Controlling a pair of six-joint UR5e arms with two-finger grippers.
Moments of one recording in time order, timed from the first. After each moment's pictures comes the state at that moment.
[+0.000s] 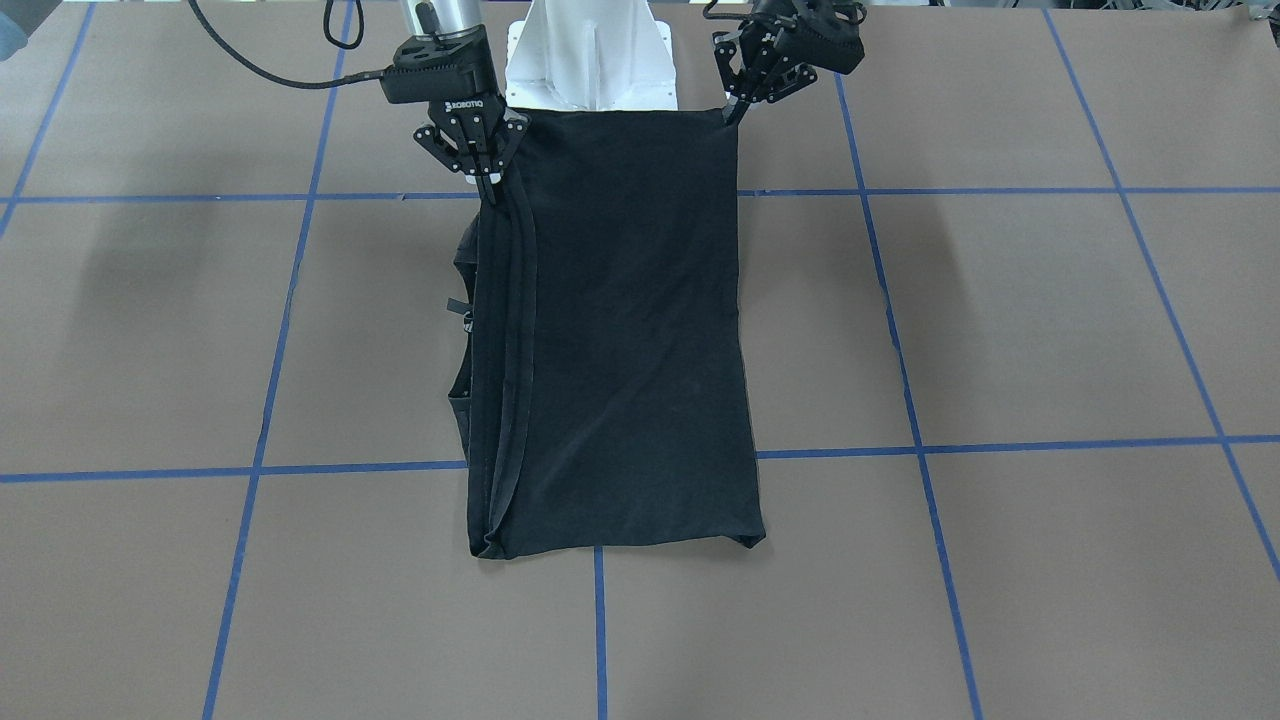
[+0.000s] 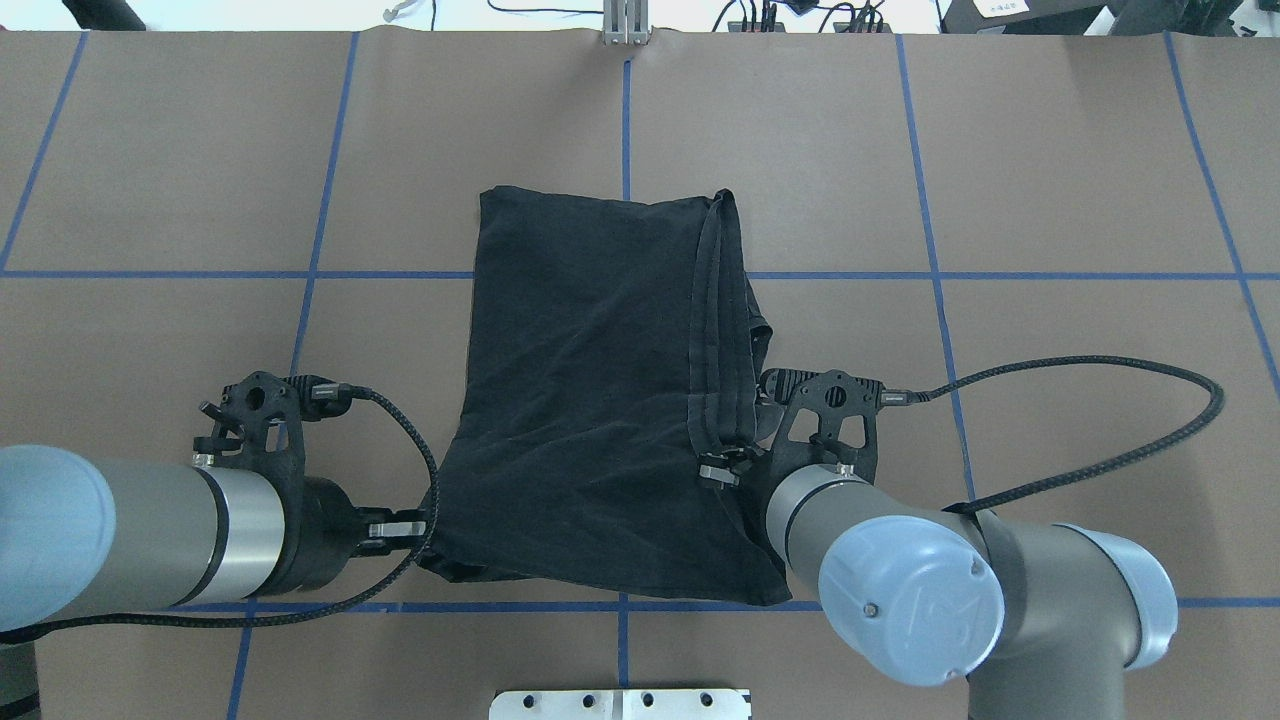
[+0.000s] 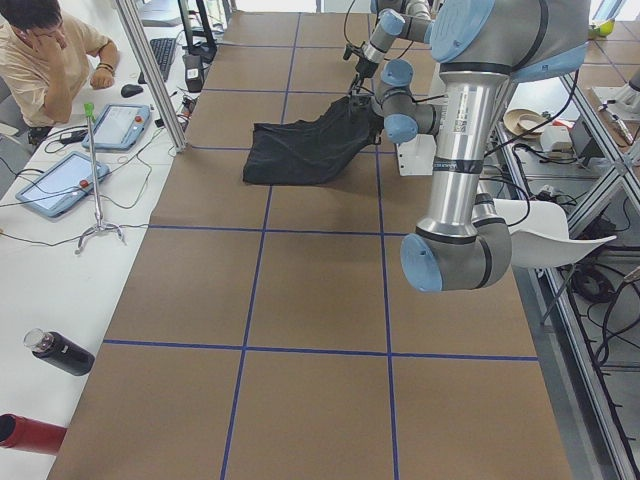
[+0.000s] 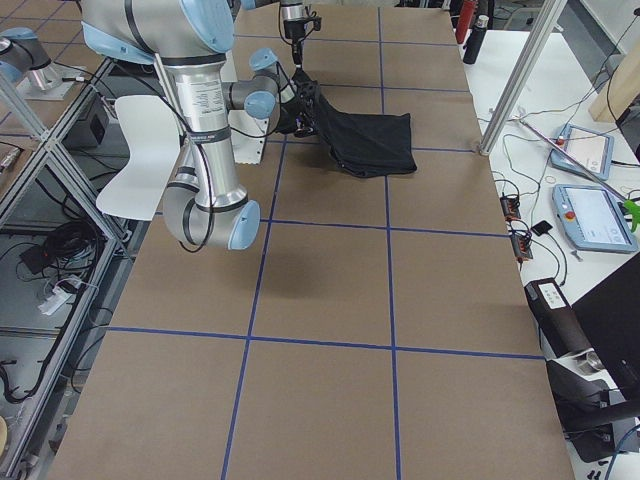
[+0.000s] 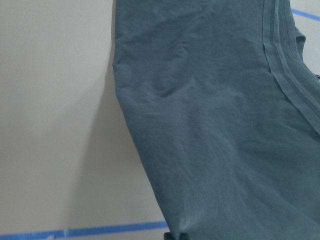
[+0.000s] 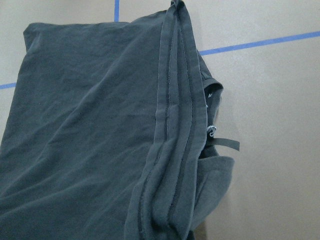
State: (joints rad) left arm -0.35 -1.80 -2.32 -1.72 -1.72 -1.40; right arm 0.24 -1.17 2.14 -1.60 1.28 1.51
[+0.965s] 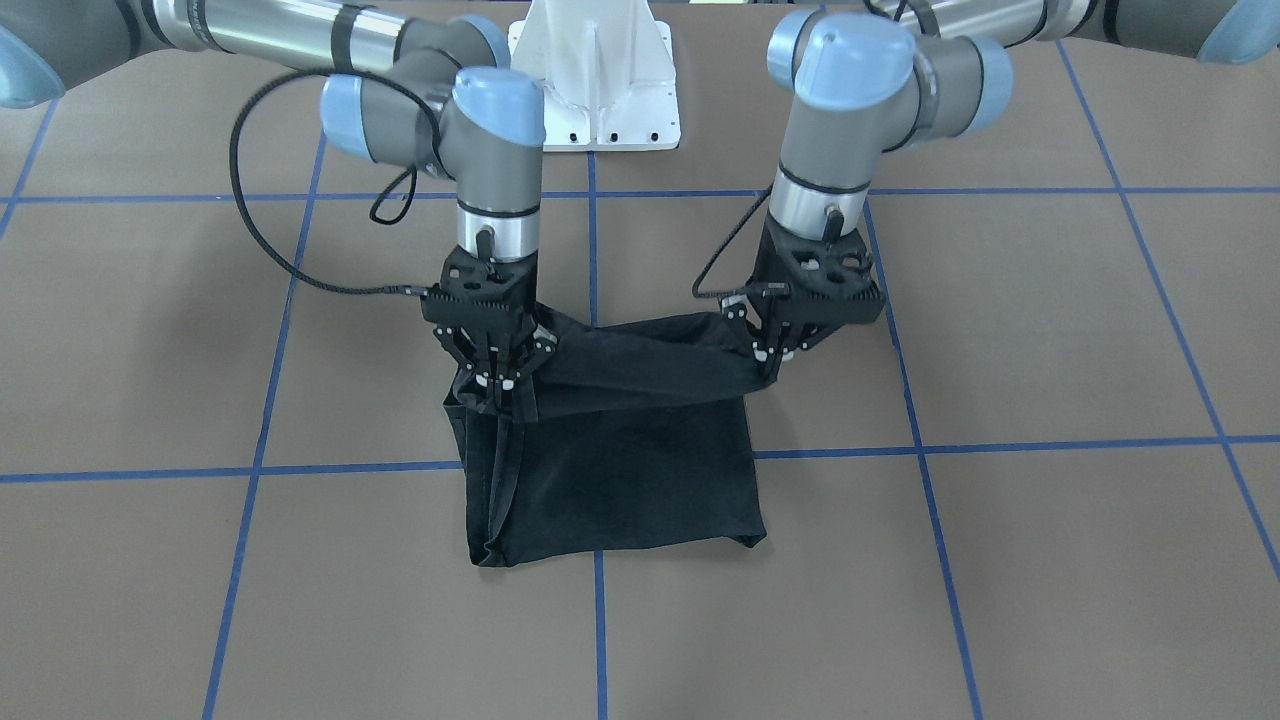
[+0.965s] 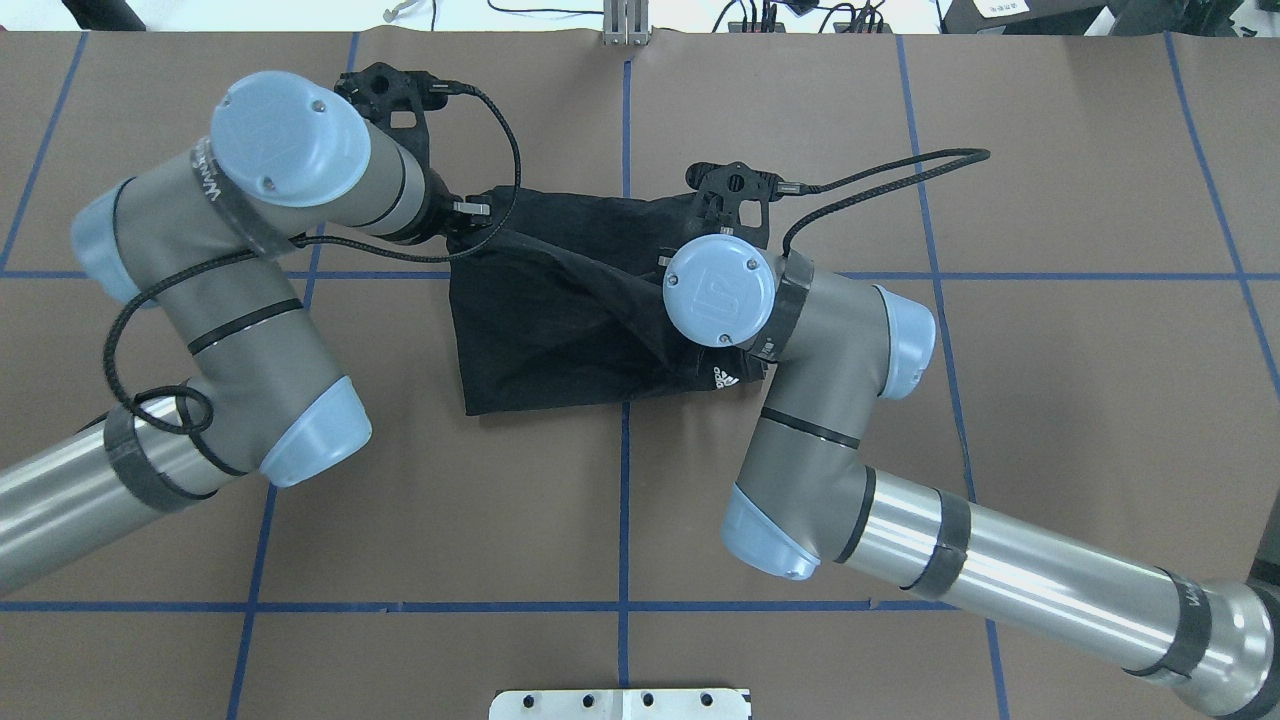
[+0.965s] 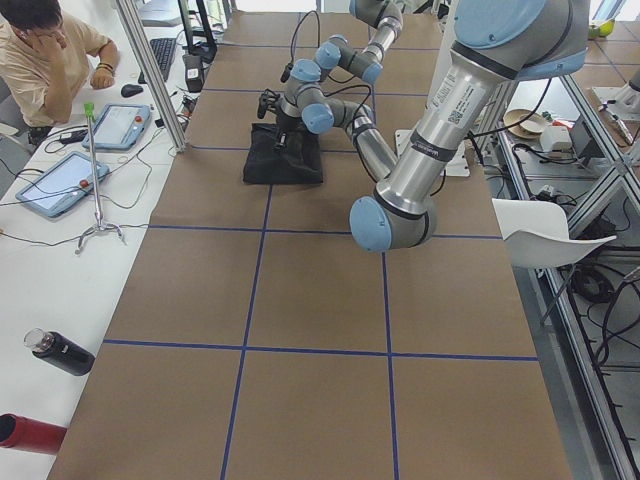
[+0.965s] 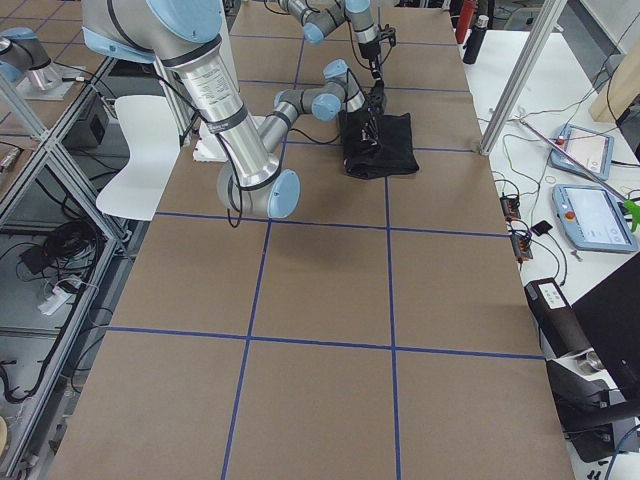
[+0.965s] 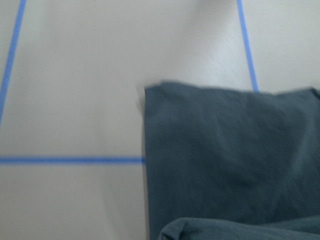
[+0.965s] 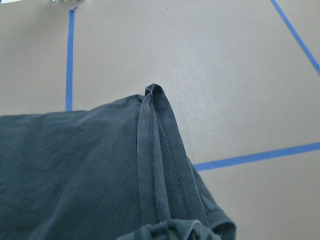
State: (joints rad) left arm -0.72 -2.20 -1.68 -1.74 -1.73 -1.10; right arm 0.52 -0.84 1.53 -1.47 1.35 1.39
